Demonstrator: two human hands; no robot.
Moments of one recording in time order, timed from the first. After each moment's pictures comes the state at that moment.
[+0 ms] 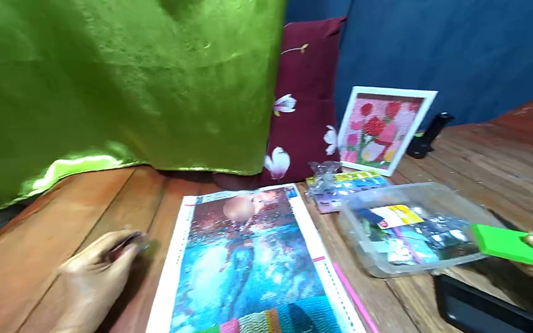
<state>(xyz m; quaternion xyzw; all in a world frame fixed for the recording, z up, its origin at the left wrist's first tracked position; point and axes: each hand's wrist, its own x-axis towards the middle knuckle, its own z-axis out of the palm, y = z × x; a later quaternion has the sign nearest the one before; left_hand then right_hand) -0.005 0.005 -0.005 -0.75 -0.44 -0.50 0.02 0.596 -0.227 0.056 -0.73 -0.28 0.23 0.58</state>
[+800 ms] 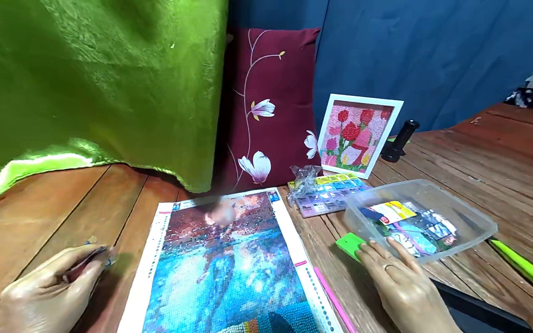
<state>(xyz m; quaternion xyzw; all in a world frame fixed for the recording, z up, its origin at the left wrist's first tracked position) -0.007 0.001 -0.005 -0.75 -0.46 -0.47 0.00 0.466 -0.174 -0.017 -0.59 -0.70 -0.32 0.23</state>
